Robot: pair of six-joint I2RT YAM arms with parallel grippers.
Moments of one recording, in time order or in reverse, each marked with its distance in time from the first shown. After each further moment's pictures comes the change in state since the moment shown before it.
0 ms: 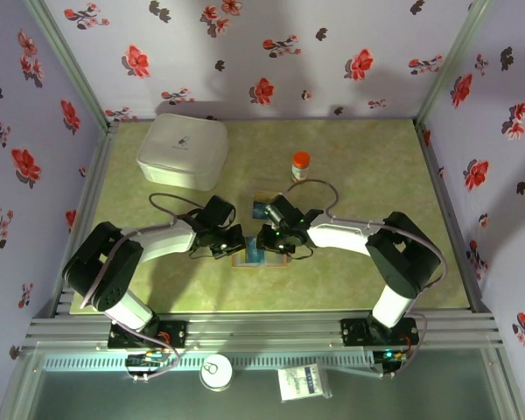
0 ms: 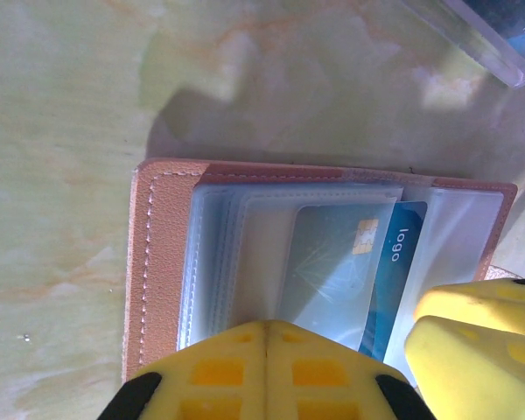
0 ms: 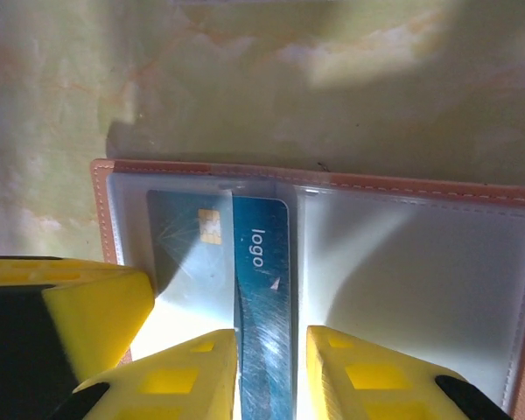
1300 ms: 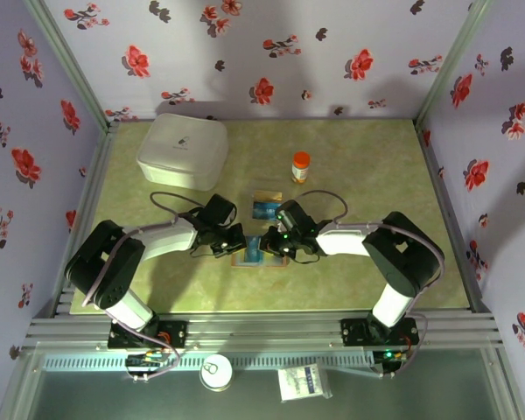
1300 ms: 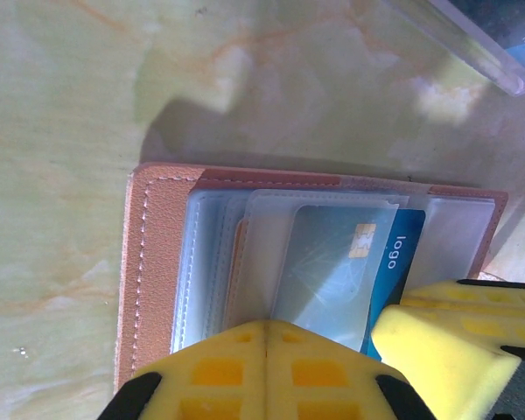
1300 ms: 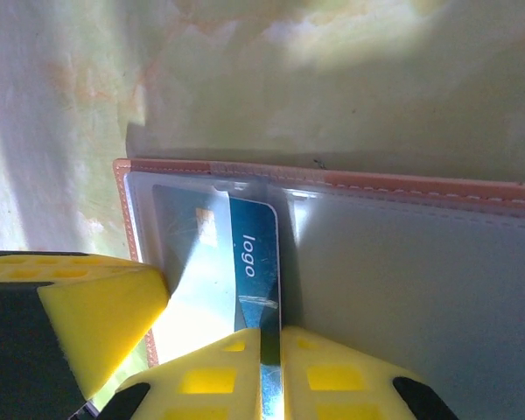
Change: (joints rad) left arm 0.000 0.017 0.020 -0.013 -0.001 0.005; right arm -0.057 -0.005 -0.177 0.322 -0.163 0.105
